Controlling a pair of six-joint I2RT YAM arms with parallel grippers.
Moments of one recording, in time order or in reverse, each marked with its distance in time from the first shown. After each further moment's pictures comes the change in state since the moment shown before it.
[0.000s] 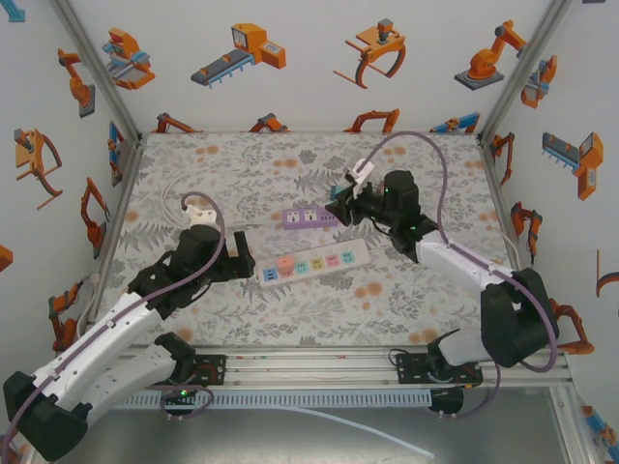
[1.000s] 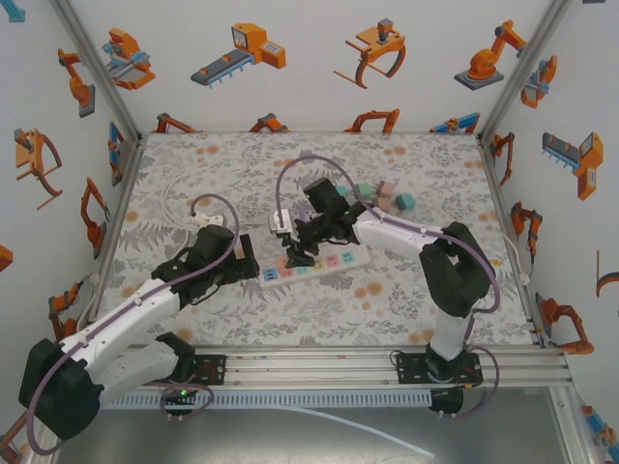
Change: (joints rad) left arm 0.039 0.175 -0.093 0.137 0.035 -0.093; right arm 0.268 0.430 0.388 -0.587 -0.266 -0.596
